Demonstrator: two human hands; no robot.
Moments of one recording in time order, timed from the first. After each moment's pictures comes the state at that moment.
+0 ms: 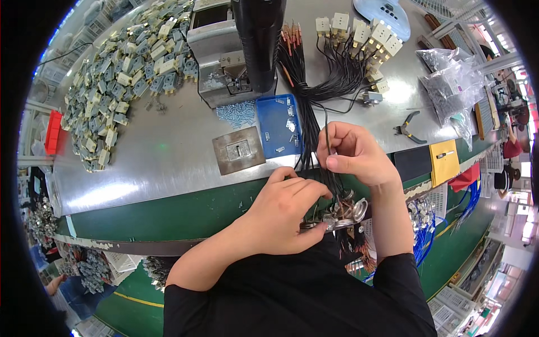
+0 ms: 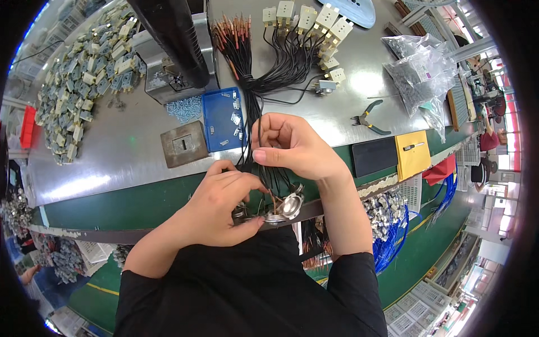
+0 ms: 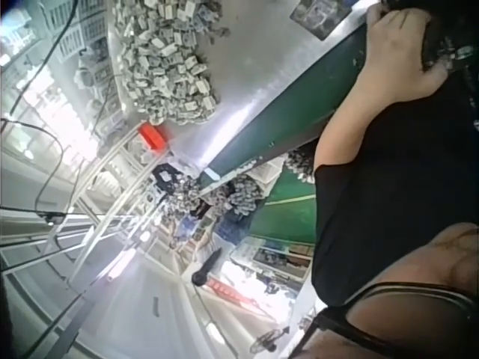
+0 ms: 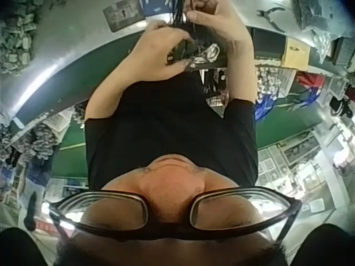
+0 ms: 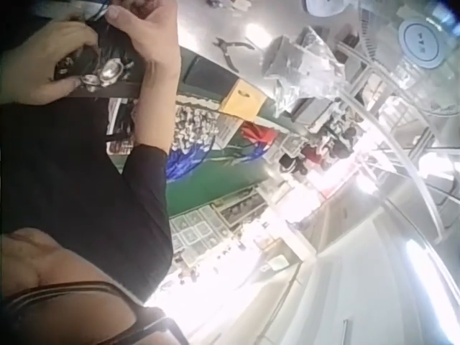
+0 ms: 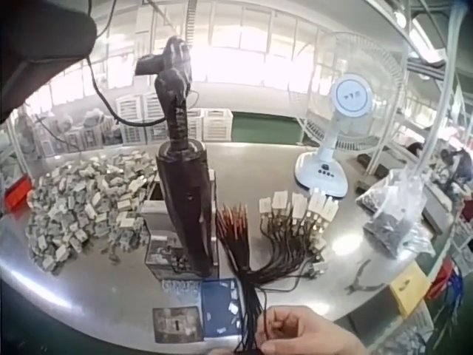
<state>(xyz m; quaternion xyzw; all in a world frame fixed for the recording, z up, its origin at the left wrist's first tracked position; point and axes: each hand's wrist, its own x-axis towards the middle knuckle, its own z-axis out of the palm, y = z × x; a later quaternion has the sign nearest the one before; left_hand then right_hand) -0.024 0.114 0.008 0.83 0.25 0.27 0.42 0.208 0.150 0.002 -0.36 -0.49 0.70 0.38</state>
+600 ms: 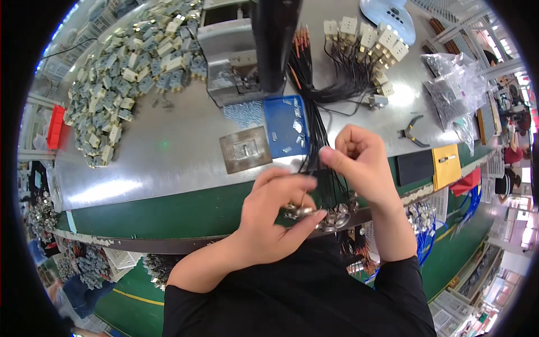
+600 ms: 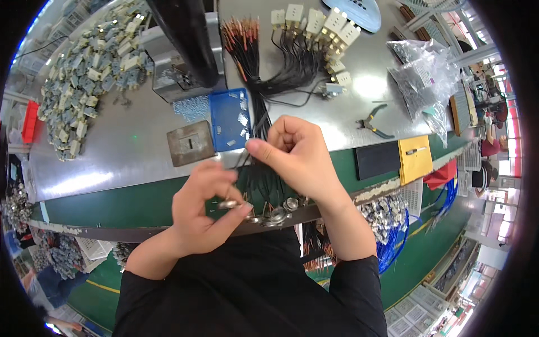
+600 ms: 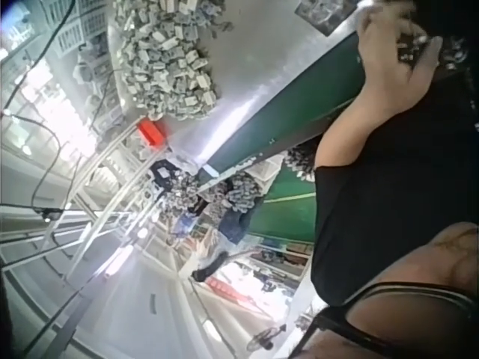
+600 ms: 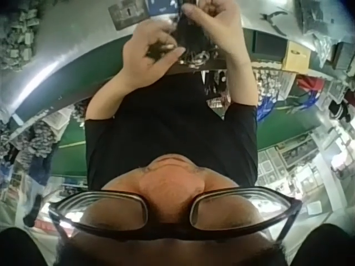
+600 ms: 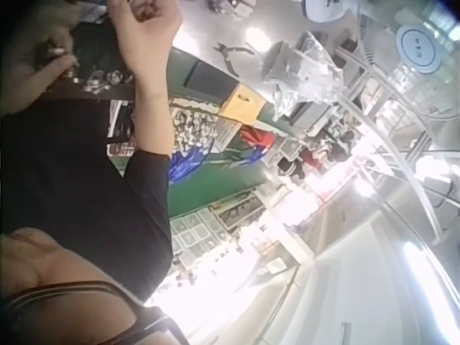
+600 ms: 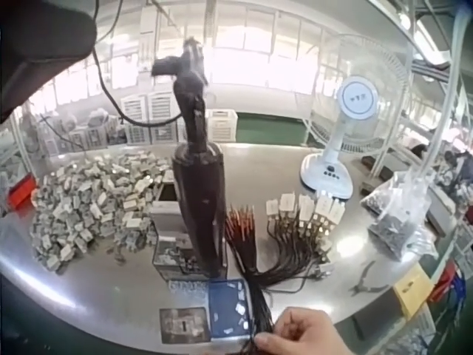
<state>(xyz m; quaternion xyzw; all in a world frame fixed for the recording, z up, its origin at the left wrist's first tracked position) -0.042 0.099 0.014 0.73 0.33 0.44 0.40 0.179 0.133 0.029 -0.53 -0.48 0.56 0.42</state>
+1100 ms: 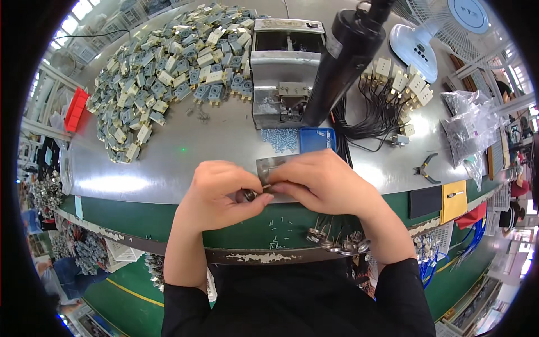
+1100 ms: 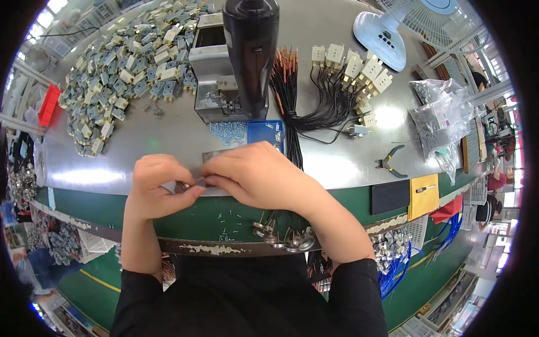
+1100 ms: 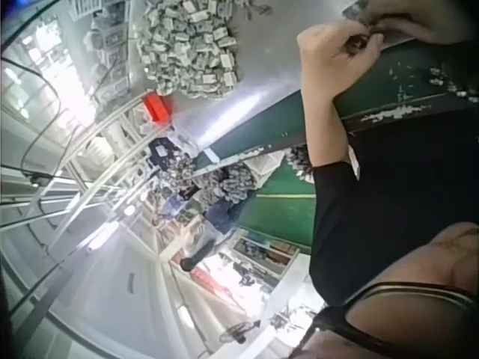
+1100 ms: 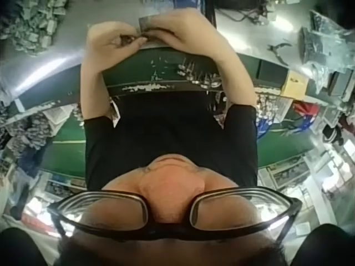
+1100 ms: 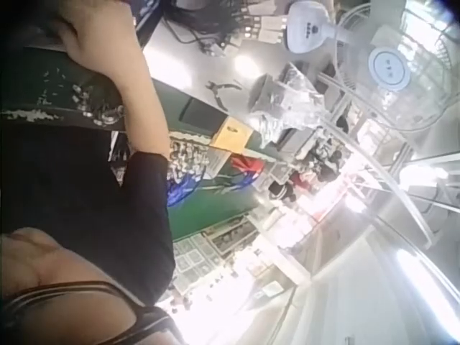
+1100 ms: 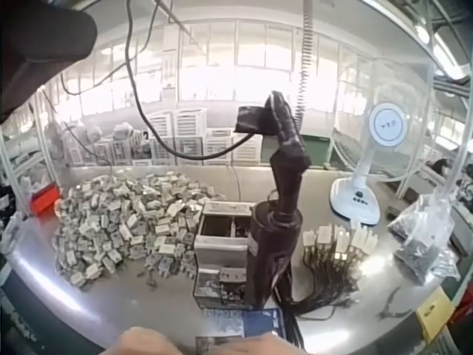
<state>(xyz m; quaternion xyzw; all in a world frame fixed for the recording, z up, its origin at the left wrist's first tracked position) -0.152 0.175 0.033 0.80 0.33 0.39 0.31 0.095 0.200 0.033 -0.25 -0.85 0.32 0.33</state>
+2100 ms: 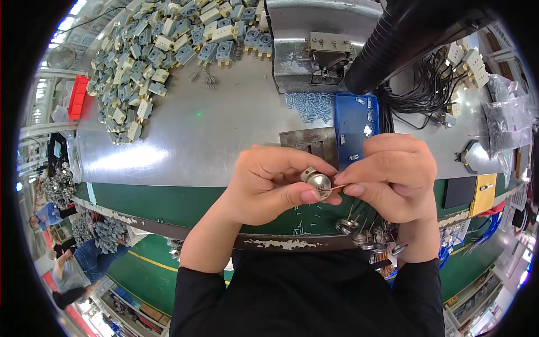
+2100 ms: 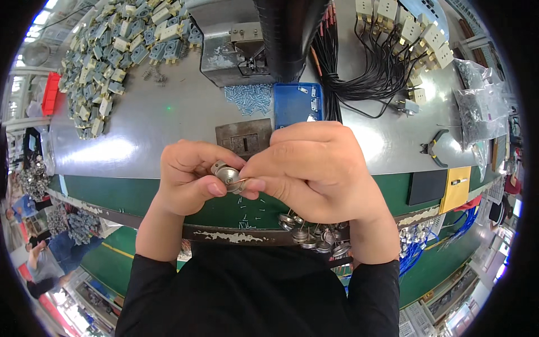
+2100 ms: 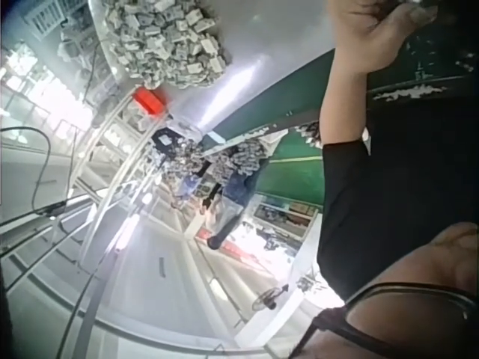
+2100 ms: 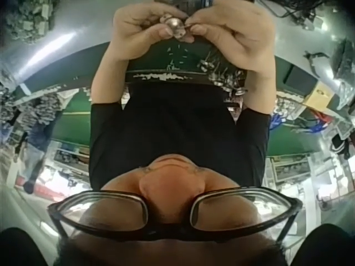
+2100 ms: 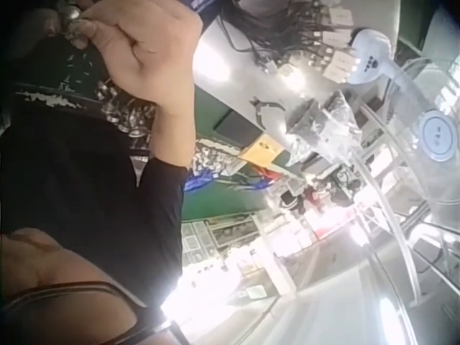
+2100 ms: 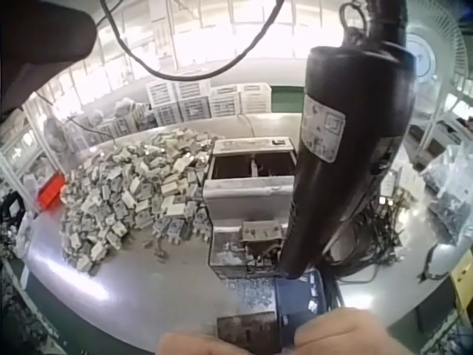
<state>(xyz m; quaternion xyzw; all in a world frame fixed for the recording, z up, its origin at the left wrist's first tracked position) -0.118 0.162 -0.009 0.42 0.25 0.45 0.75 0.115 0.194 0.028 -0.29 -0.77 0.38 0.42</state>
